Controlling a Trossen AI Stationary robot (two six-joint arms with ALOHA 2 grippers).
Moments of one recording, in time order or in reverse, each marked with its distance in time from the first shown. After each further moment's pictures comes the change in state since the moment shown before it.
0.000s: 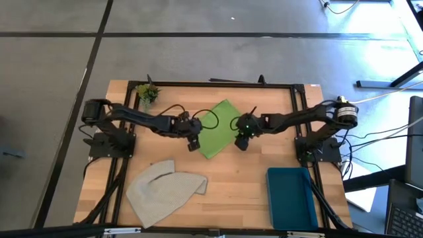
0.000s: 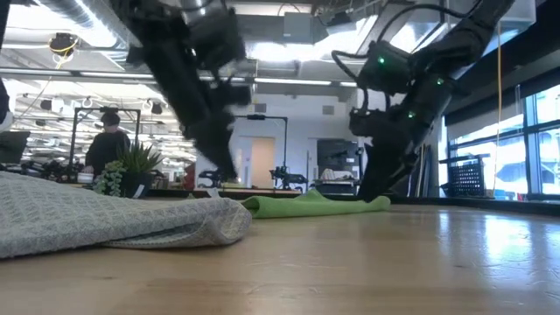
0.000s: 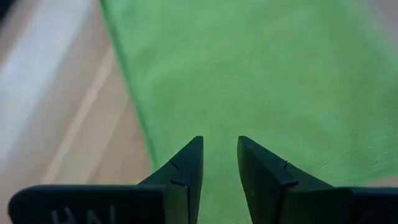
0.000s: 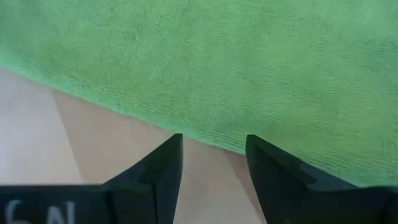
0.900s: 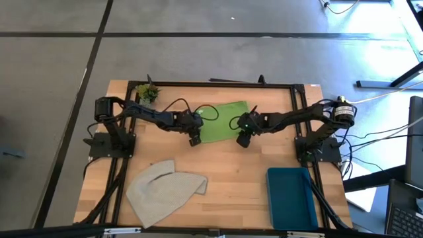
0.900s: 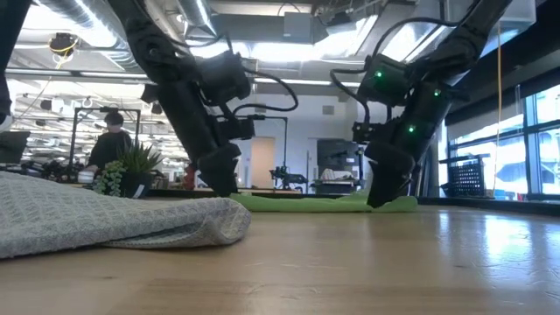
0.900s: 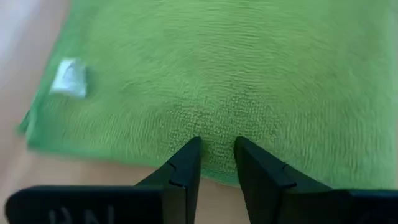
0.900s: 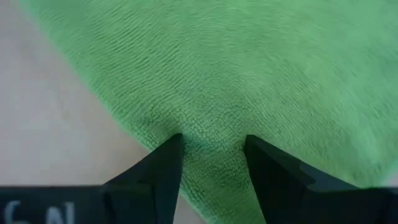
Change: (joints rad) left arm 0.122 0.140 -0.051 0.162 0.163 0.065; right arm -0.041 0.031 -0.002 -0.055 0.134 -0.083
